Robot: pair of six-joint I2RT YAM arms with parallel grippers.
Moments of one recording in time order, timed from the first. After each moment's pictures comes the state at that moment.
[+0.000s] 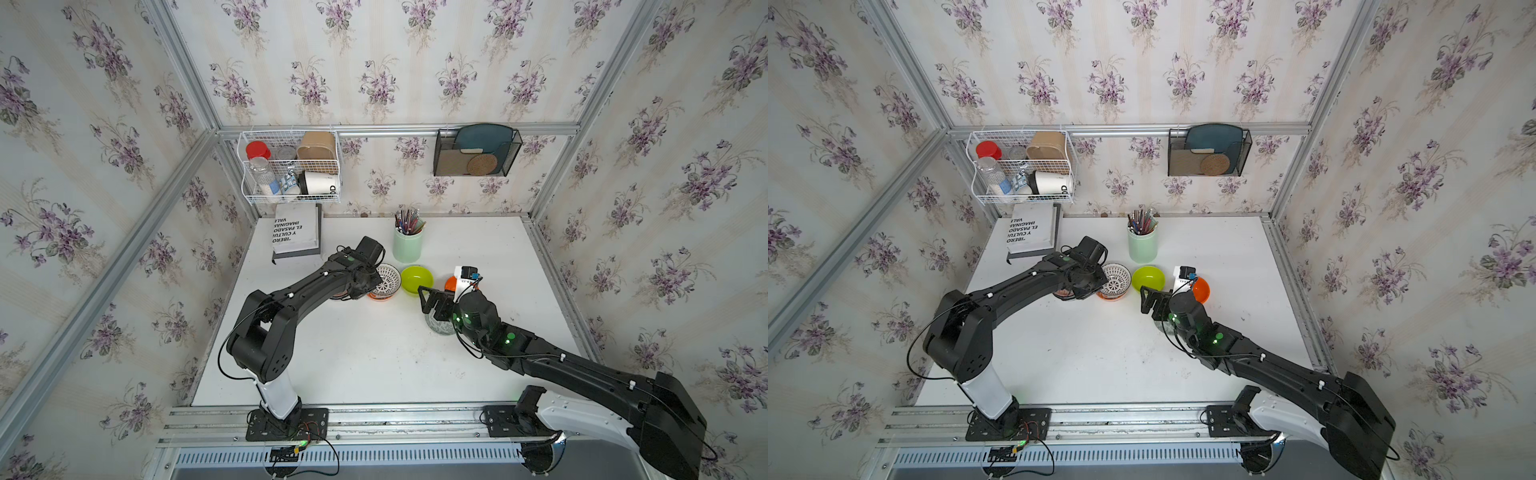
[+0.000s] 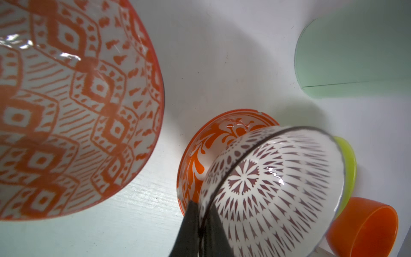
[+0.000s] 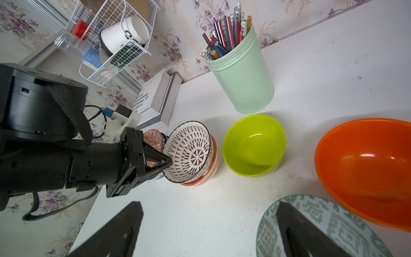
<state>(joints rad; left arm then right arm) -0.56 1.75 1.29 -0.70 -0.06 -1.03 0.86 1.06 0.58 0.09 0.32 0.75</state>
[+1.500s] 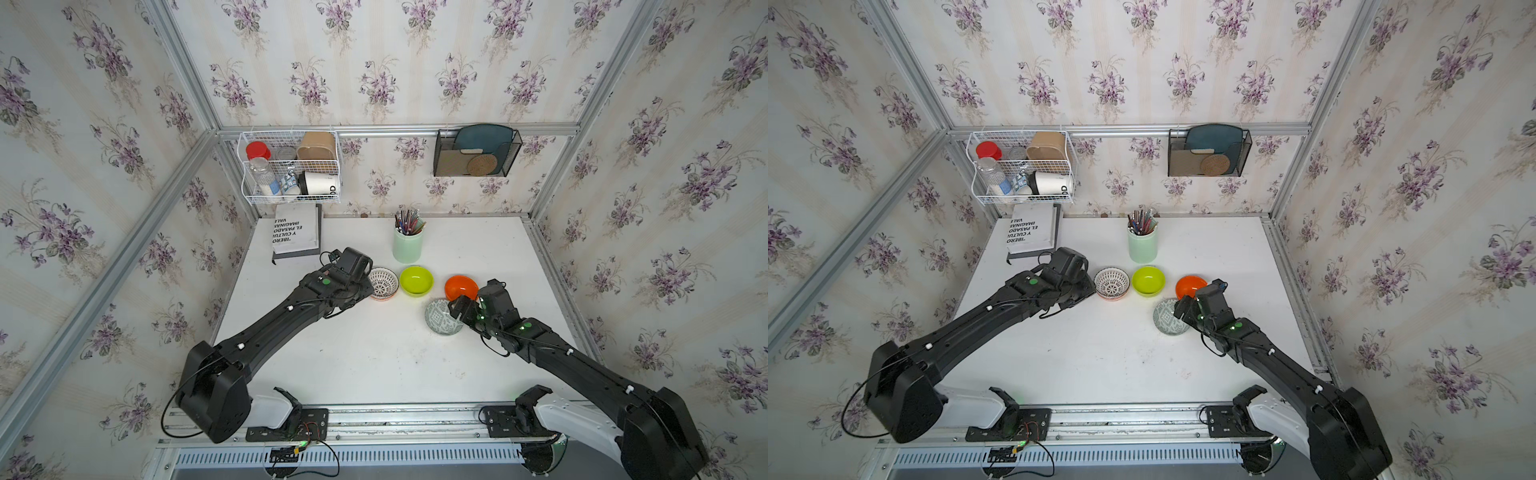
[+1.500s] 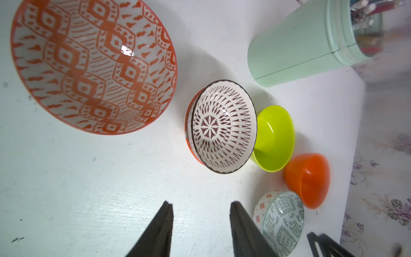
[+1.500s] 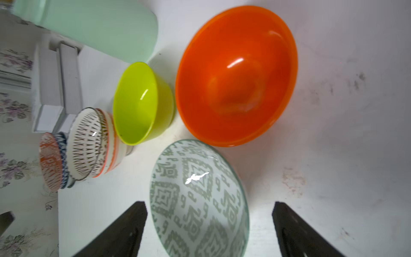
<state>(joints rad) -0.61 1.34 1.06 -0.67 -0.07 -1.00 0.48 1.09 0.53 -0.31 -0.02 0.91</state>
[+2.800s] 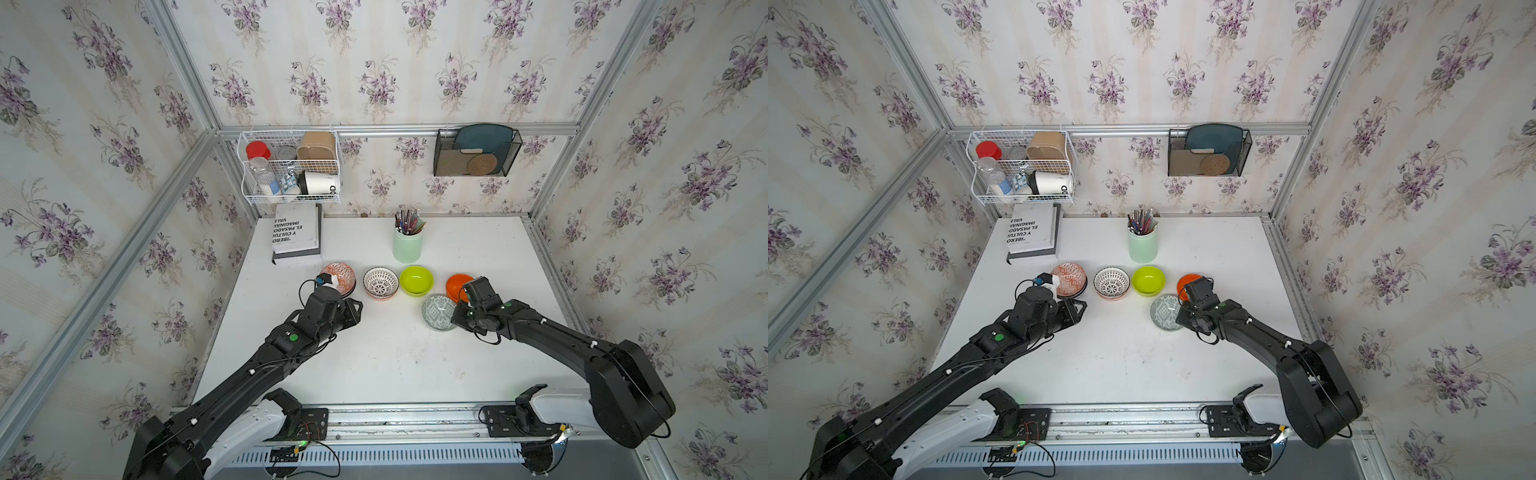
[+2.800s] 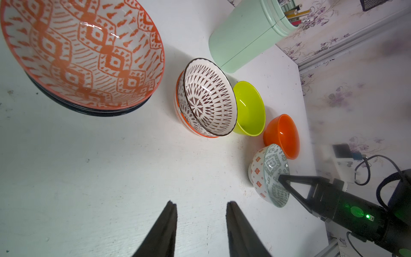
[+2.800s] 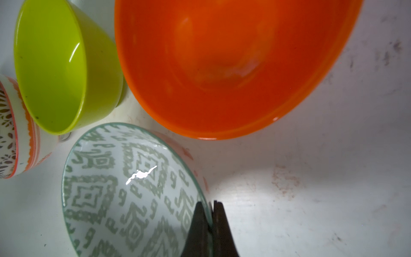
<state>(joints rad) -0.61 0.93 0.62 -0.35 0.02 -0.86 0.50 1.32 0.67 -0.44 -0.03 0.83</state>
